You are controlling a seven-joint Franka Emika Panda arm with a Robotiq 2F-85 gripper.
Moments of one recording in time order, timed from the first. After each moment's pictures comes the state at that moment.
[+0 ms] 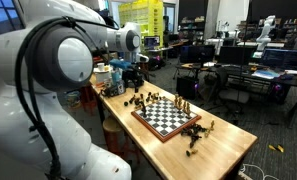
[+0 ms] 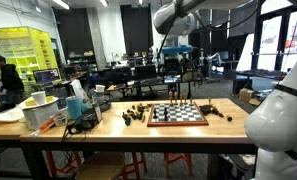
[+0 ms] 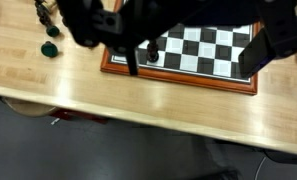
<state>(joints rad) 0.09 -0.36 0.20 -2.10 0.14 1.66 0.49</state>
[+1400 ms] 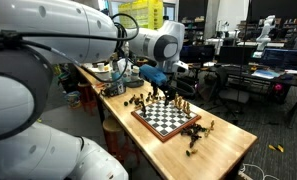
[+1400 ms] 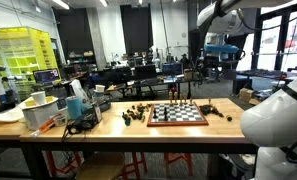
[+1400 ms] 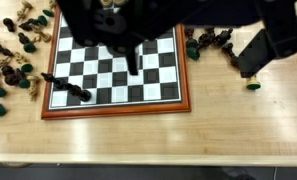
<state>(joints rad) -0.11 -0.56 -0.09 -2.32 0.13 1.75 0.22</state>
